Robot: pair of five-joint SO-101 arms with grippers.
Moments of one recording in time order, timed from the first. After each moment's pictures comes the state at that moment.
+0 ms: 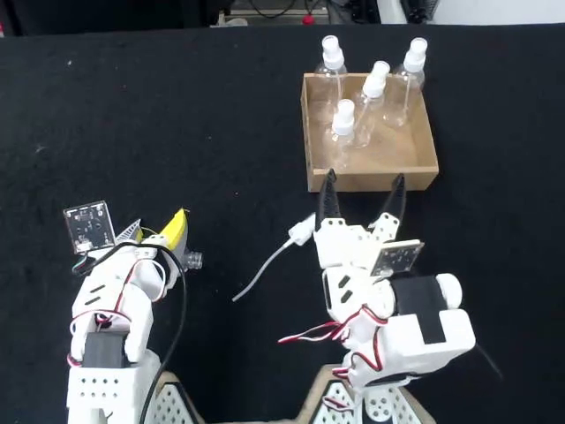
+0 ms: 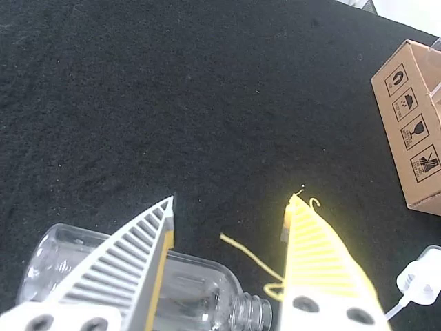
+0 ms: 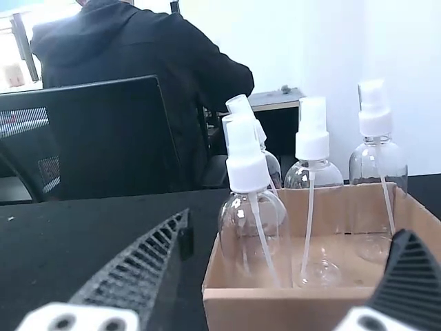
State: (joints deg) left arm -4.6 -103.4 96.1 42.2 13.8; right arm -6.8 6.0 95.9 -98.5 -7.3
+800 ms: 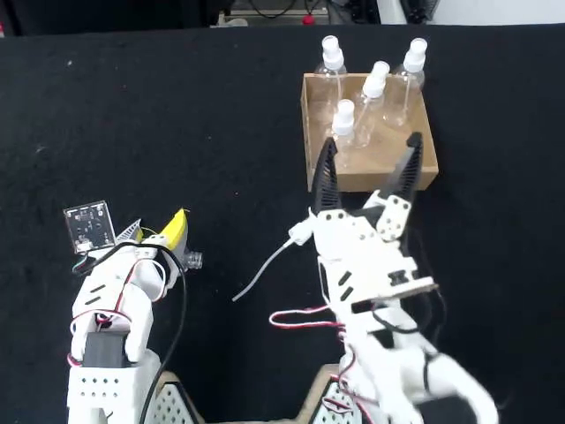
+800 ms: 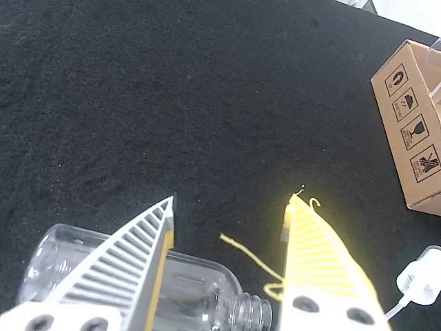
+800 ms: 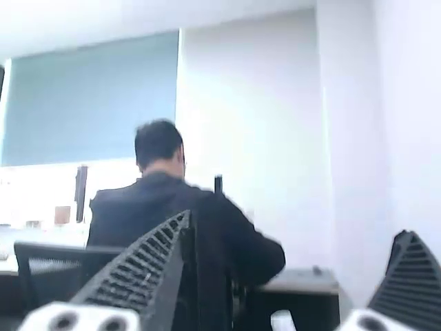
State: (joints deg) left arm -4.6 -103.4 96.1 42.2 13.8; right arm -11.8 -35.0 95.9 -88.4 -1.1
